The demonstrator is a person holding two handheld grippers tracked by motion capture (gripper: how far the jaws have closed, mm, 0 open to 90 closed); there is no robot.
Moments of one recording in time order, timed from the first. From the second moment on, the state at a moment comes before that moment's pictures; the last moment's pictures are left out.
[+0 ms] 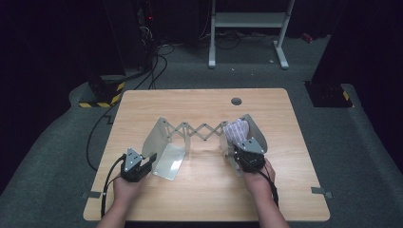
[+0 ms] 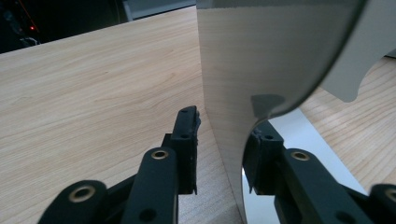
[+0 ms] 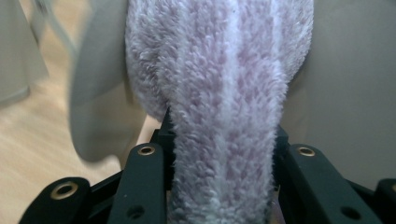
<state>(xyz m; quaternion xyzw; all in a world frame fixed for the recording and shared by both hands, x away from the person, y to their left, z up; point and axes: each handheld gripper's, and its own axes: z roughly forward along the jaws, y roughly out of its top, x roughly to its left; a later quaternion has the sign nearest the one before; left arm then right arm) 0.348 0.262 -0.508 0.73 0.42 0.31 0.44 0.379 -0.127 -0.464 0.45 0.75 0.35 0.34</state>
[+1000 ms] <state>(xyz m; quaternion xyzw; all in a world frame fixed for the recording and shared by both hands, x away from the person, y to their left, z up) 0.347 0.260 -0.513 0.74 0.42 0.30 0.43 0.377 -0.121 -0.473 0.45 0.75 0.35 0.34</state>
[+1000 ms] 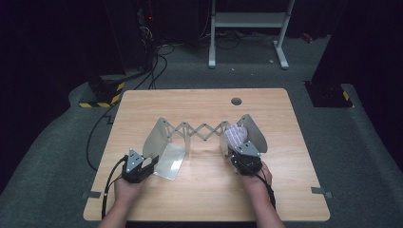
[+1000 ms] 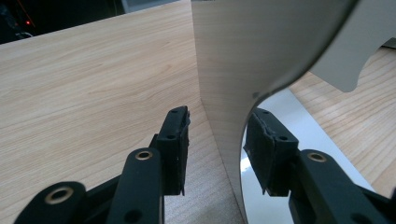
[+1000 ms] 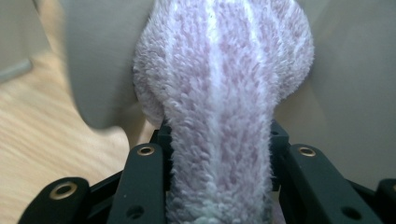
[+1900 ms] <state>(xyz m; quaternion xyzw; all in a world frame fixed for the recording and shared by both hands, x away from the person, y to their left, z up) 0.346 0.263 -0.512 0.73 0.42 0.30 0.44 0.379 -0.129 -0.491 0.46 0.76 0.33 0.32</state>
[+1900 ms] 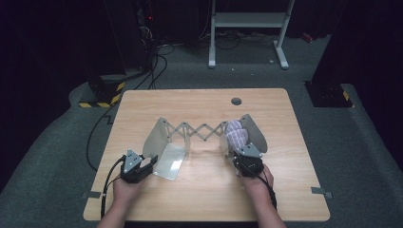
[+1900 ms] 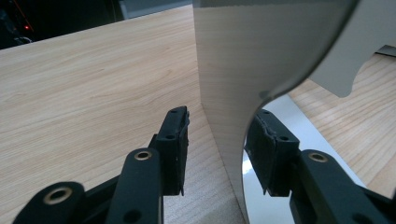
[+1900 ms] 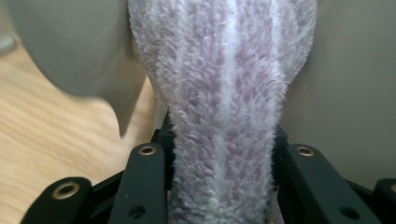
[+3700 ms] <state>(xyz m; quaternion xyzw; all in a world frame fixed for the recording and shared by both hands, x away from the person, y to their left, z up) 0.344 0.262 -0.511 0.74 0.41 0.30 0.44 0.340 -0.168 -0.501 0.48 0.79 0.30 0.24</state>
